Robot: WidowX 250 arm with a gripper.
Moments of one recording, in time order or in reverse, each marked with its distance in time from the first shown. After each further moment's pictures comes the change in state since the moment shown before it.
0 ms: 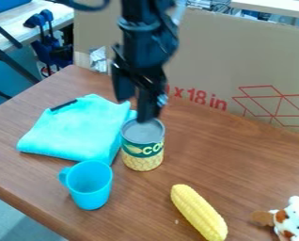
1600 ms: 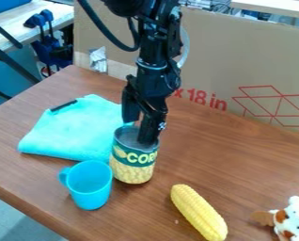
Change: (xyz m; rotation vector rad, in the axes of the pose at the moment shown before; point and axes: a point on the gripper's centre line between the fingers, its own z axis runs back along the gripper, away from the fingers) arm 0.019 0.066 -0.076 0.043 0.166 -0.003
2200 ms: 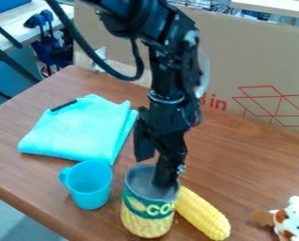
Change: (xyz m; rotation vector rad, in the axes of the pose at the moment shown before) arm -0.021 -0.071 -0.008 -0.091 -0.010 -0.012
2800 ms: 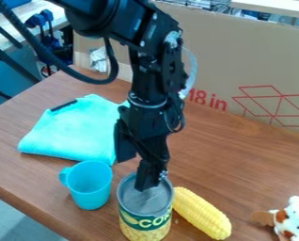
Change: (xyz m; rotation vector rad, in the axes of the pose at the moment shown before) arm -0.024 -0.026 0.020 0.078 -0.066 -0.016
